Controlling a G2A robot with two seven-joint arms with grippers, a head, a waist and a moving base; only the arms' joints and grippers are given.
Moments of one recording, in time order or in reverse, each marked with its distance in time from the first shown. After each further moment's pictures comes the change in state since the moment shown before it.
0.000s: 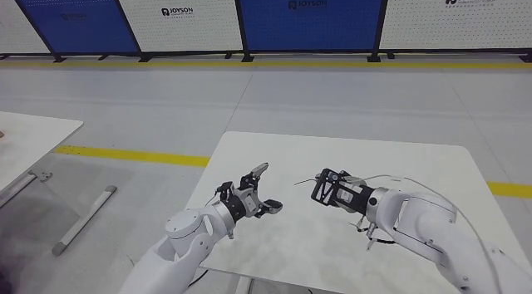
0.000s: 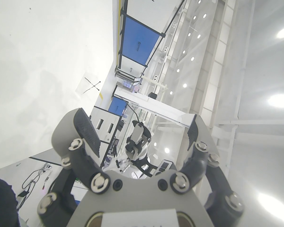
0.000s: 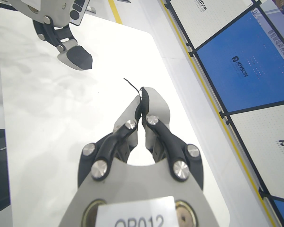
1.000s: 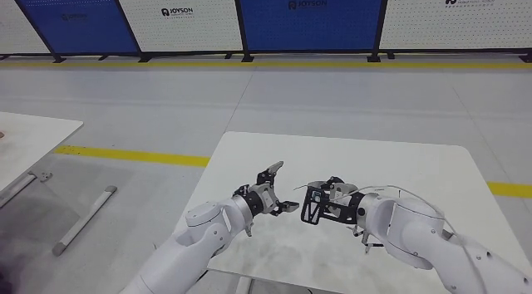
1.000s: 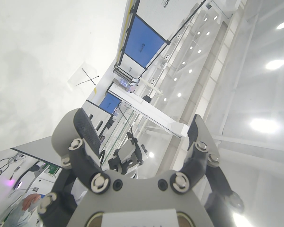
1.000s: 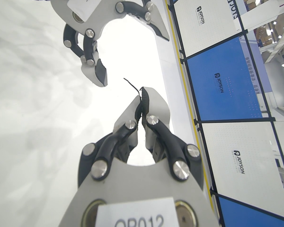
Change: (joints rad) left arm -0.180 0.033 0.213 0.061 -0.281 0.000 0.203; right arm 0.117 0.025 -0.178 -0.026 -0.167 0.000 -0.038
